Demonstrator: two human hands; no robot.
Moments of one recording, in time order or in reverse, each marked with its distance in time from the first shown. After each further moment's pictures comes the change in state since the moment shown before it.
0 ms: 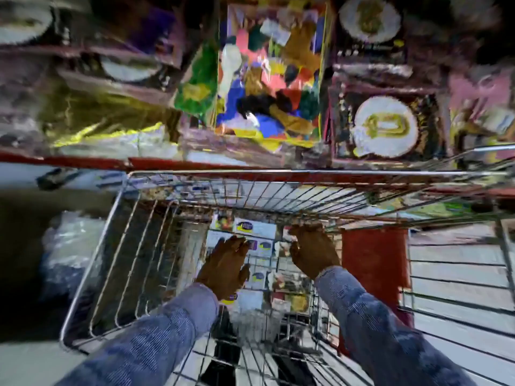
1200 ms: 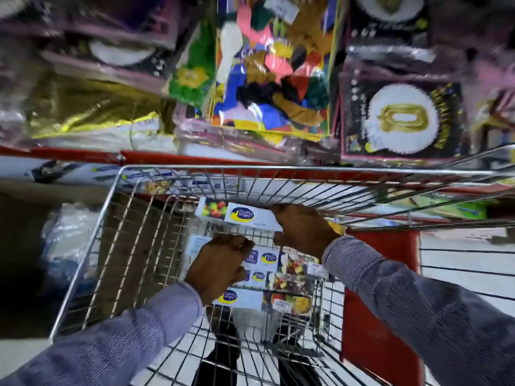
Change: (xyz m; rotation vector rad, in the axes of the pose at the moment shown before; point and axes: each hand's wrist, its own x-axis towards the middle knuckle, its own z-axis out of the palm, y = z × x) left_hand -0.012 0.012 -0.052 0.159 0.067 0.141; right_hand 0.049 -0.025 -0.038 -0.237 -0.173 -0.372
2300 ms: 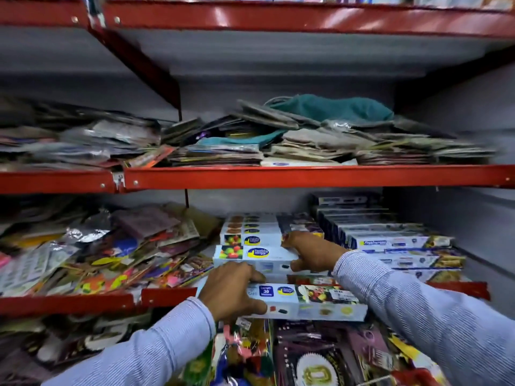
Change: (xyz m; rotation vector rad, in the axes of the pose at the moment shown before) left_hand -0.080 0.124 -0.470 0.067 0.731 0.056; right_hand -0.230 -0.019 -0.475 -0.178 0.603 0.120
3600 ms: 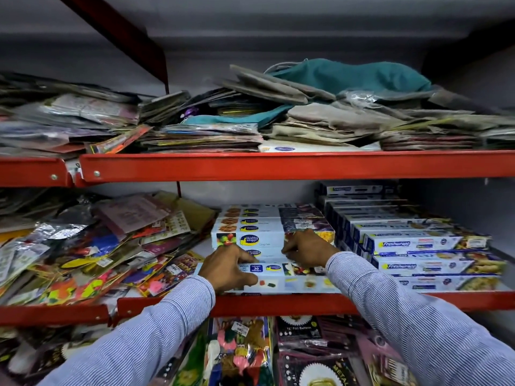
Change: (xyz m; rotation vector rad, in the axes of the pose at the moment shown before) left_hand 0.113 -0.071 0.056 -0.241 -0.061 -0.171; right_hand 0.096 0.061 0.054 0.196 0.070 0.074
